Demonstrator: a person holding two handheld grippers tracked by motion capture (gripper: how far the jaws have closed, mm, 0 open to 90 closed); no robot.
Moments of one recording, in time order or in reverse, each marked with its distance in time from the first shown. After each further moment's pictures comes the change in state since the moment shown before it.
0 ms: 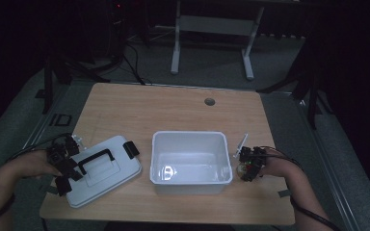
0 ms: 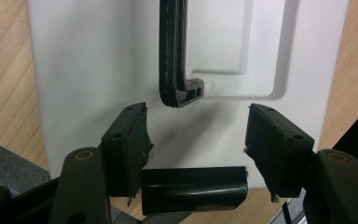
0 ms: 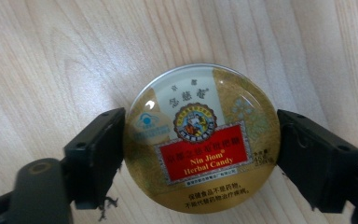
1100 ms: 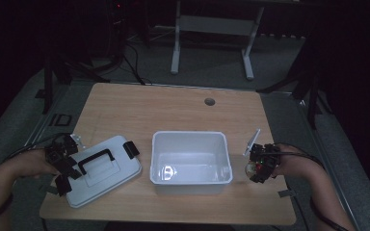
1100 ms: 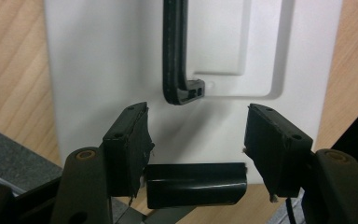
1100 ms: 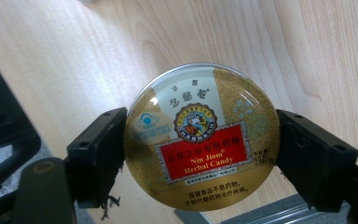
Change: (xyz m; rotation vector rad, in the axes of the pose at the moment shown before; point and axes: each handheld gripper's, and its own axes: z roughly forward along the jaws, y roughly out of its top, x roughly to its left) left arm -0.002 -0.001 -0.008 -0.015 0.027 0.005; right arm 0.031 -0.013 -0.078 -0.013 -0.019 0.001
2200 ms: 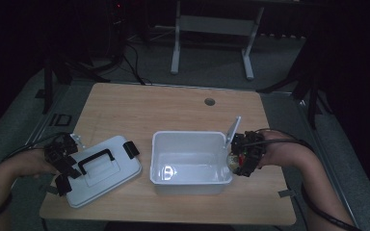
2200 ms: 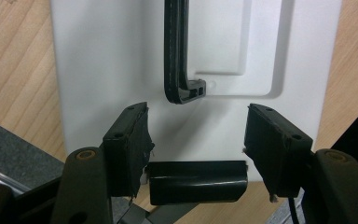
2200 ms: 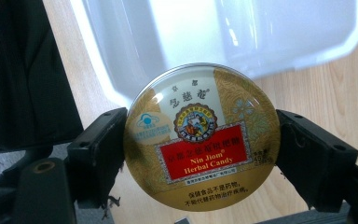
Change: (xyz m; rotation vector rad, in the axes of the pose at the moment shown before) left arm -0.002 0.000 -0.003 0.003 0.009 0.008; right arm 0.040 0.067 -0.073 -0.061 -0.024 -0.190
